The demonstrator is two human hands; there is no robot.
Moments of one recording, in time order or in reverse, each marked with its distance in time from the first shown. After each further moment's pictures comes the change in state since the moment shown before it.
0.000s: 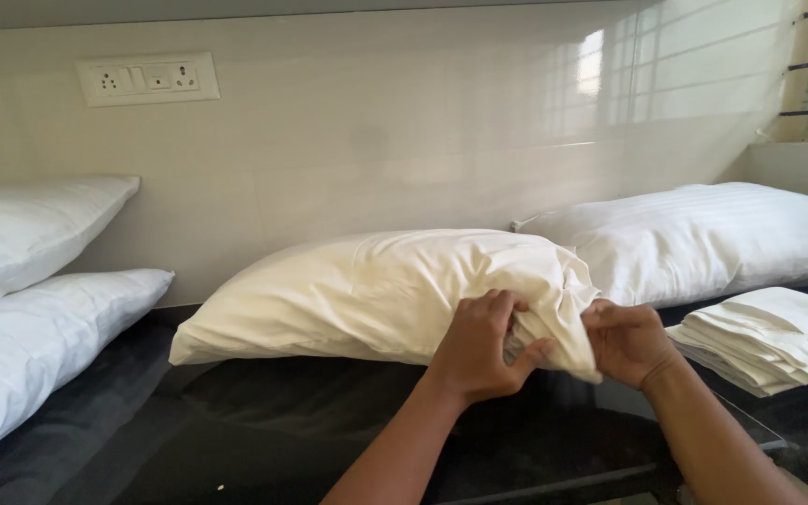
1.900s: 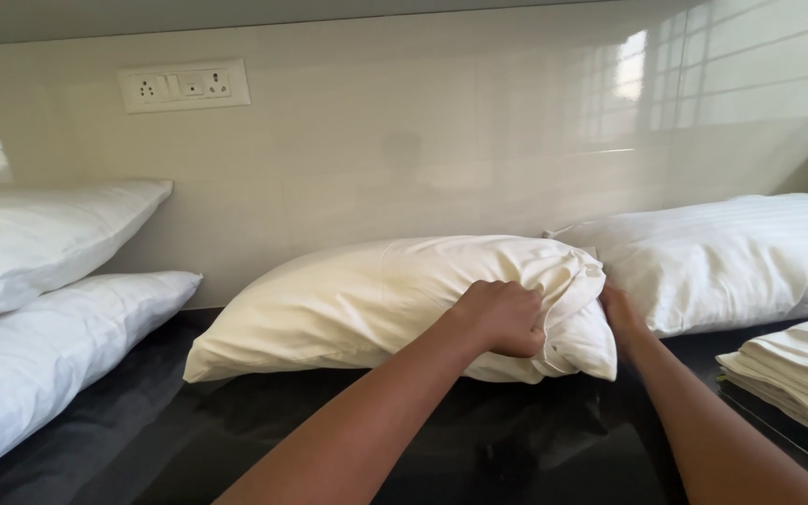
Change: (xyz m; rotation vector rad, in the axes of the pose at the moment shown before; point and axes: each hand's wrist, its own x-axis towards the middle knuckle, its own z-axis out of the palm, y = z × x) left_hand 0.077 -0.052 -0.003 0.443 -0.638 -0.174; right_hand 0.118 0.020 -0.024 -0.255 0.352 -0.105
